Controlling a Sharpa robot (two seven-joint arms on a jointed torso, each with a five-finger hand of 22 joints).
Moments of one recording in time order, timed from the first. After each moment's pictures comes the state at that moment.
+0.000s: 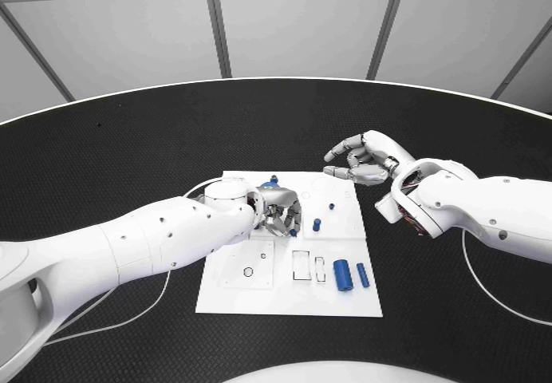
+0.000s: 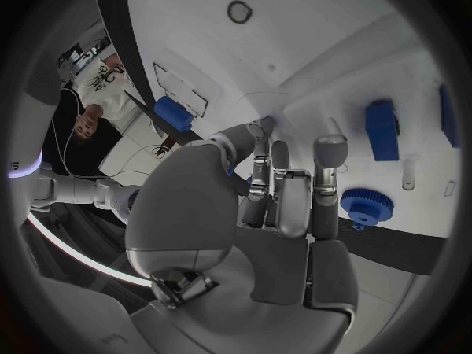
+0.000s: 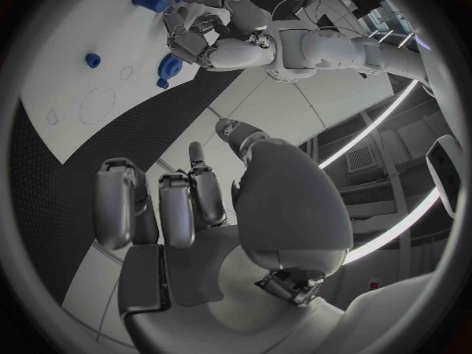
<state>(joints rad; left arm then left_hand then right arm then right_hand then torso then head) 1.22 -0.35 -0.15 1.15 -1.46 0.04 -0.03 1.32 -0.15 0.66 -0.09 0.09 0.95 0.11 0.44 0.24 0.75 0.05 1.16 0.35 1.39 -0.02 1.54 1.09 0.14 1.22 0.08 1.08 0.98 1.28 -0.98 -0.11 1.64 -0.83 -0.53 0.06 1.25 -0.21 0.45 0.13 0.32 0.85 0.15 0.34 0.33 1.43 0.06 1.40 1.31 1.46 -0.01 1.52 1.31 0.05 1.47 0.09 1.36 1.31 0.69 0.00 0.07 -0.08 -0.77</state>
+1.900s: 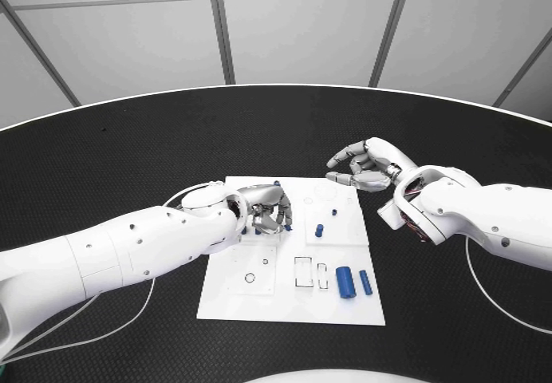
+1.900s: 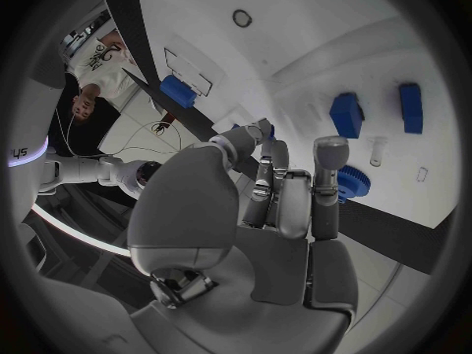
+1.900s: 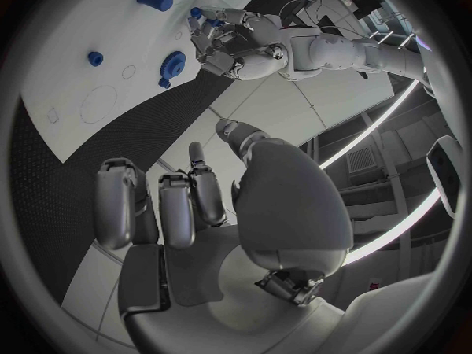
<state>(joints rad) 1.23 -0.48 -0.12 1.28 -1.37 -0.09 -0.04 1.29 -0.15 0.64 -0.07 0.09 0.96 0.12 0.43 0.24 0.76 0.05 1.16 0.35 1.40 -0.02 1.54 1.10 0.14 1.23 0.08 1.09 0.99 1.28 -0.98 -0.11 1.63 -0.83 -0.53 0.06 1.25 -0.21 0.45 0.14 0.32 0.85 0.15 0.34 0.33 1.43 0.06 1.40 1.31 1.46 -0.01 1.52 1.31 0.05 1.47 0.09 1.36 1.31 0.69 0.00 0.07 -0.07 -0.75</state>
